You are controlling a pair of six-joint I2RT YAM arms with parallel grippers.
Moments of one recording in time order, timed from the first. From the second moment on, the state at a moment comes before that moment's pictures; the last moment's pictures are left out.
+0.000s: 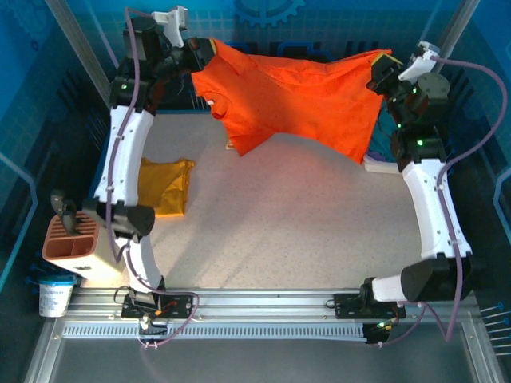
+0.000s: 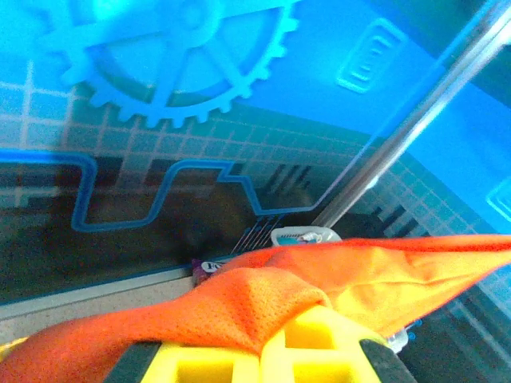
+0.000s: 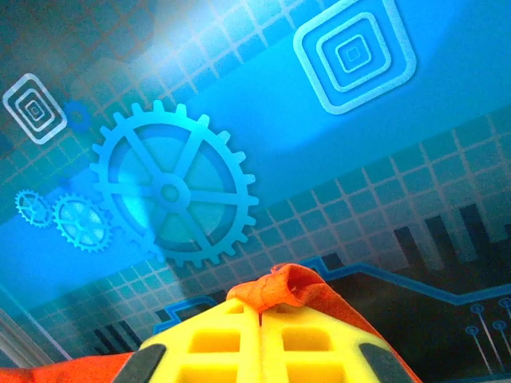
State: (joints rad) left arm -0.15 1.86 2.38 -0.65 0.48 -0.42; right arm 0.00 1.34 1.49 0.00 -0.13 0.53
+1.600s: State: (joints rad) left arm -0.57 0.50 1.31 -0.68 0.47 -0.44; right arm 0.04 0.21 1.32 -0.86 -0.06 0.33
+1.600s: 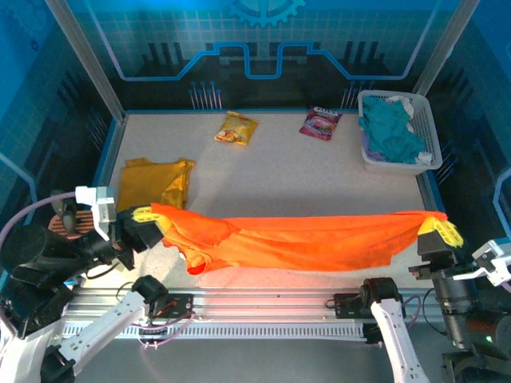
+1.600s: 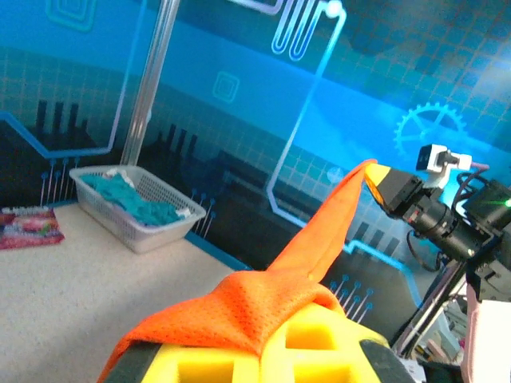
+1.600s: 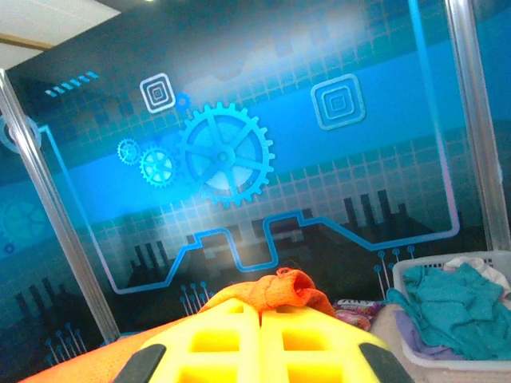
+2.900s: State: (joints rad) left arm -0.12 1.67 1.22 -0.18 0.50 -0.67; right arm 0.03 1.18 0.77 -0.23 -0.04 0.47
